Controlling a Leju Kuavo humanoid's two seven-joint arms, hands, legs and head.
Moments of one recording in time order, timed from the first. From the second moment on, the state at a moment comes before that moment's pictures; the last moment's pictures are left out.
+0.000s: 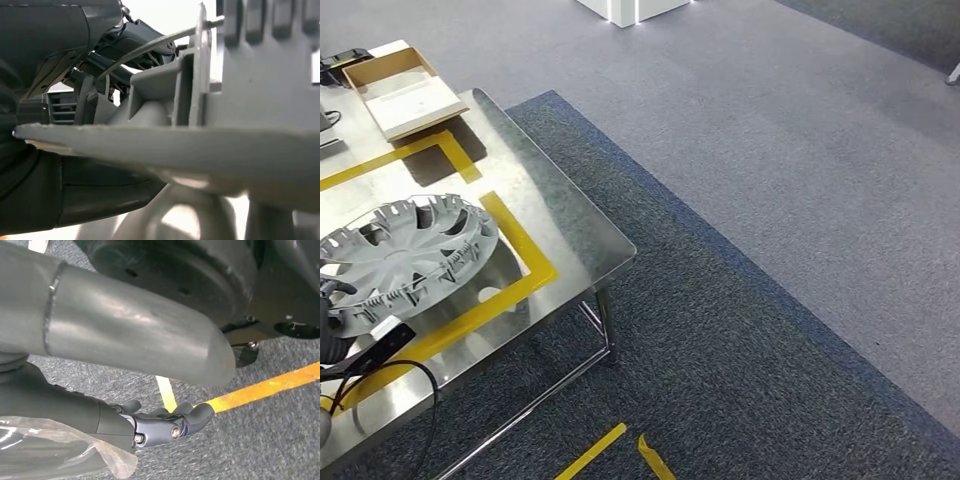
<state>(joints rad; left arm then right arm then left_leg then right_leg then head) 0.03 0.38 0.17 -1.39 -1.06 0.40 -0.15 -0.02 0.13 -1.31 -0.22 1.46 0.07 -0.31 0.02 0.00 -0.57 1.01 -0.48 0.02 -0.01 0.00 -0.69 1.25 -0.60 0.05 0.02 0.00</state>
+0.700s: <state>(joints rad) 0.03 0.37 0.15 -1.37 -1.04 0.40 -0.16 -0.02 0.12 -1.32 -0.22 1.46 0.07 -0.32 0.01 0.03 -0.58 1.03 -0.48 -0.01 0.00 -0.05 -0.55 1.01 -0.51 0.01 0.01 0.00</state>
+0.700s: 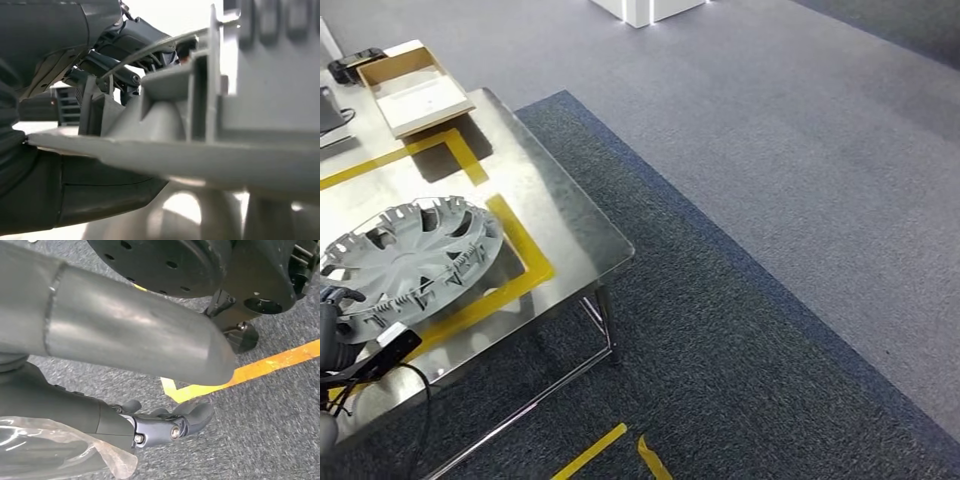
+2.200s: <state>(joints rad) 0.02 0.33 0.10 -1.36 -0.99 0.36 -0.20 -0.02 0.12 -1.33 -0.22 1.47 0.06 -0.32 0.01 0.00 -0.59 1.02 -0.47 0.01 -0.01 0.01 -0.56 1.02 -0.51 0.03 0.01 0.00</state>
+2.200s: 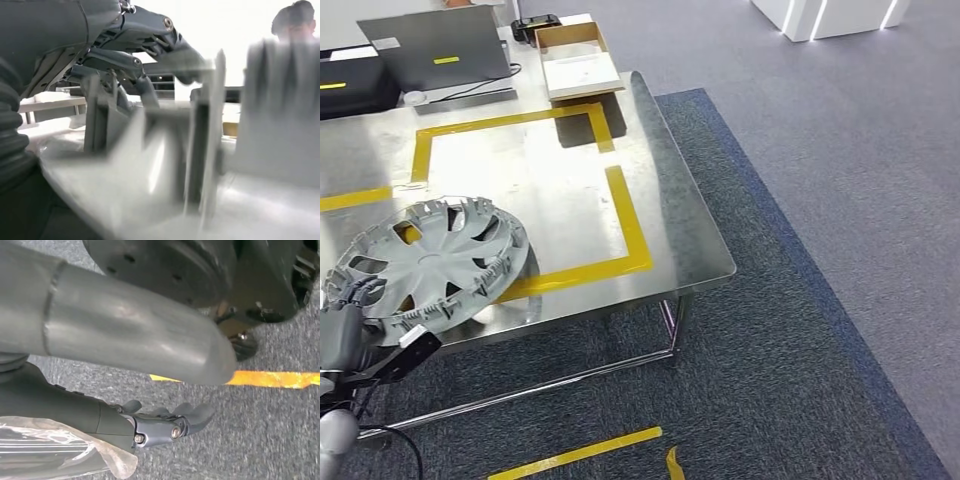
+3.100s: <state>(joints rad) -0.06 0.18 0.10 -1.37 -0.56 0.46 -0.46 -0.03 0.12 -1.33 -0.22 1.50 0.07 -0.32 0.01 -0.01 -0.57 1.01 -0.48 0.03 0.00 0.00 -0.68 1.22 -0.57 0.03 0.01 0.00</state>
